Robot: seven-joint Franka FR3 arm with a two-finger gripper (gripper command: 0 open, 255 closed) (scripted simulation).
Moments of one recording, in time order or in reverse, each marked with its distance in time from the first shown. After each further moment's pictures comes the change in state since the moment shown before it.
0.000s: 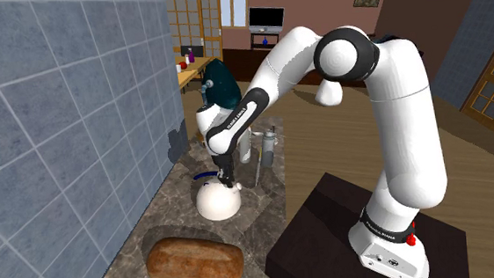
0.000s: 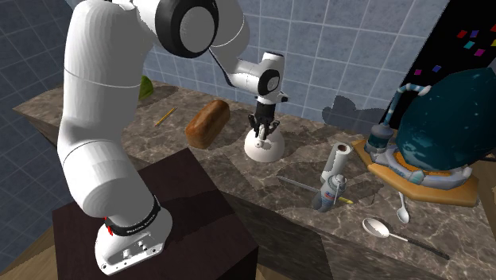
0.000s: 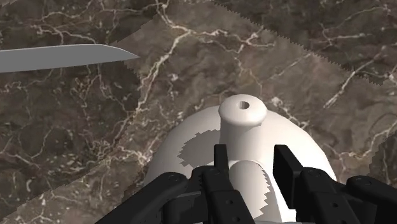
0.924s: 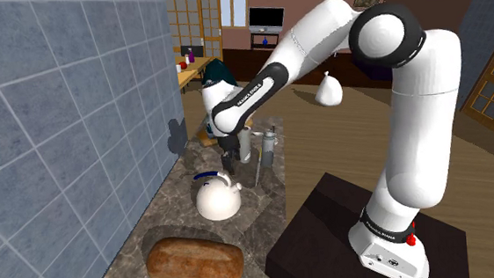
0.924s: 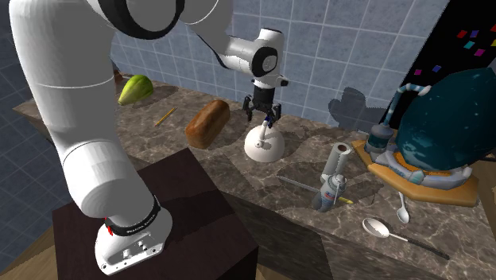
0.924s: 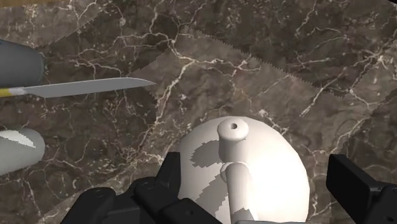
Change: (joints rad) arm -0.020 -0.232 0.010 -0.108 0.042 -0.090 -0.005
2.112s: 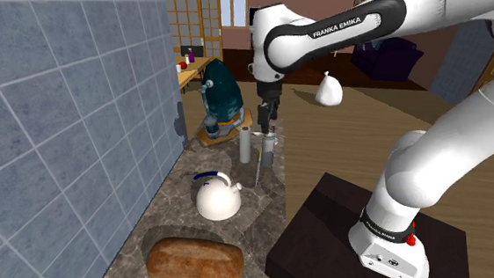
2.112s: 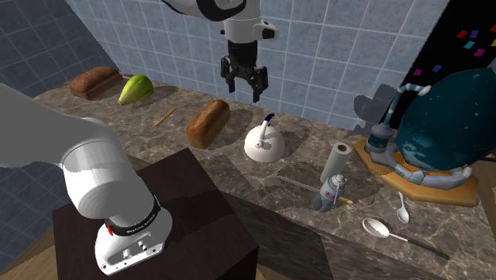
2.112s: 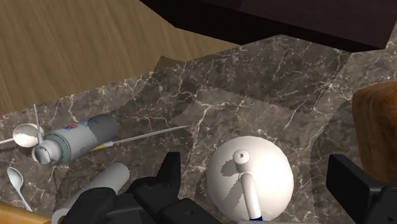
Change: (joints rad) arm -0.040 -0.710 -0.042 -0.269 0.090 -0.287 0.021
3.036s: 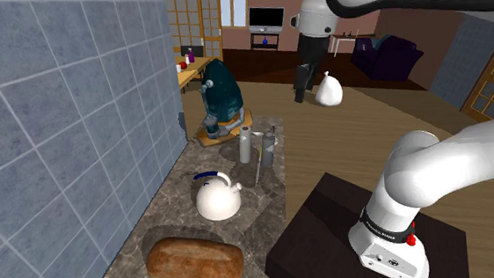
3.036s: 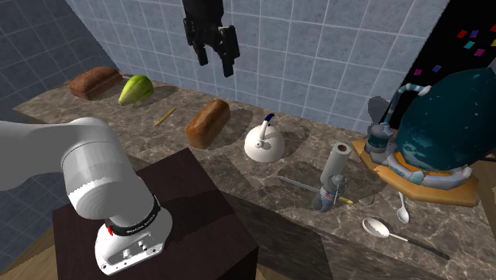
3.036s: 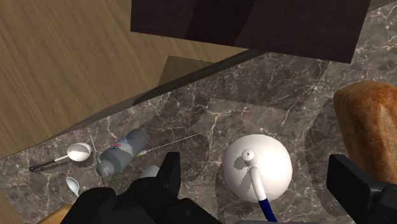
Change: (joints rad) arm -0.025 -0.381 -0.024 0.030 0.011 -0.311 0.049
